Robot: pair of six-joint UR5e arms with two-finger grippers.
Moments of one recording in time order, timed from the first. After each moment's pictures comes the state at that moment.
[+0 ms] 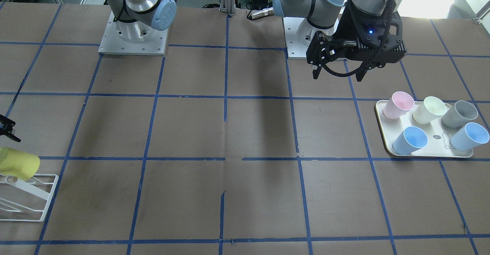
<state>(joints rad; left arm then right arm) -1.58 -1.59 -1.47 -1.58 1.58 0.04 1.02 -1.21 1.63 -2.00 -1.44 -1.80</state>
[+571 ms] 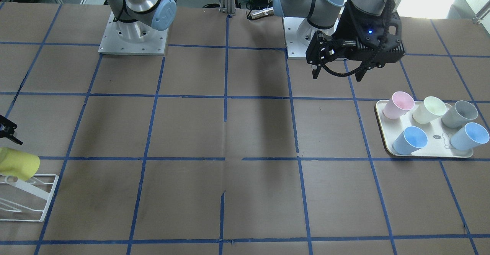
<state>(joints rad) -1.59 -1.59 -1.48 -1.58 1.58 0.04 1.01 -1.21 1.63 -2.00 -1.43 -1.79</state>
